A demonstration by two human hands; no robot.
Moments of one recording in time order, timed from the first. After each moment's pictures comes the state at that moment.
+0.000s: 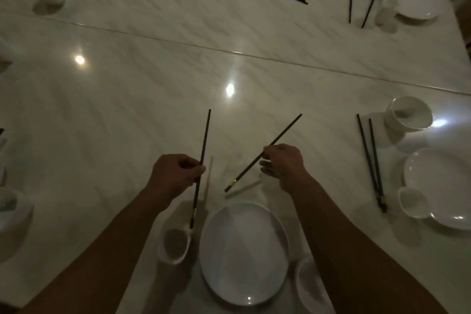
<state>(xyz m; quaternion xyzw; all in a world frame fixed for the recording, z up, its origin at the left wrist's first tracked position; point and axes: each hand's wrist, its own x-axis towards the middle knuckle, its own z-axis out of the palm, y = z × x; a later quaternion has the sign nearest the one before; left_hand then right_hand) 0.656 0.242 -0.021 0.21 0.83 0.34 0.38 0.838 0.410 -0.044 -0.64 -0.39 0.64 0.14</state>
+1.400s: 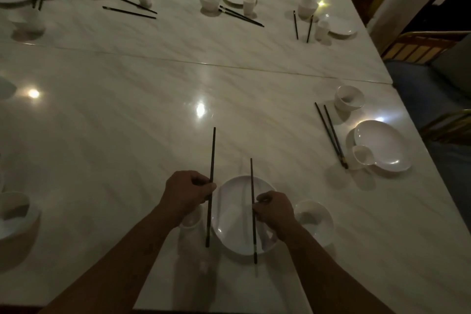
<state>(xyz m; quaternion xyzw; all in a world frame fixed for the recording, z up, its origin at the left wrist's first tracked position) 0.705 0.151 0.002 0.30 0.78 0.36 0.41 0.922 0.227 -0.069 -0.67 -0.56 0.48 0.07</state>
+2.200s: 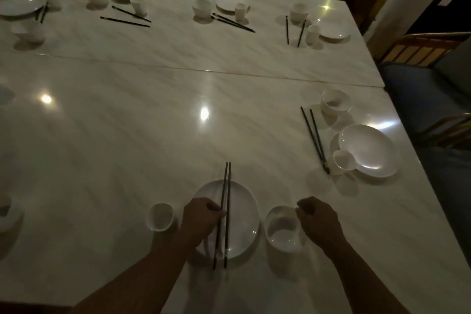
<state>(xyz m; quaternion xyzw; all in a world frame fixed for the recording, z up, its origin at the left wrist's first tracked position) 0.804 0.169 -0.066 0.29 0.83 0.24 0.41 1.075 0.268 -0.031 -0.67 -0.65 0.36 0.08</state>
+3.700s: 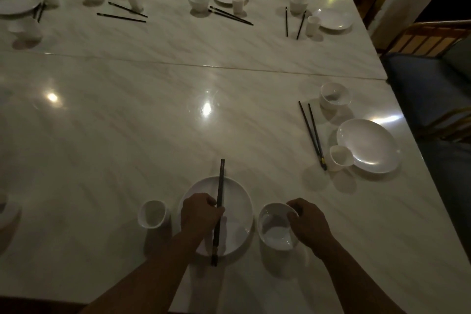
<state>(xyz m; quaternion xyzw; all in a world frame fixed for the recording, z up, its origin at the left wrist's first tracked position) 0.829 0.180 -0.066 0.33 0.87 0.21 0.30 1.074 0.268 -0.040 -0.65 -0.65 0.39 0.03</state>
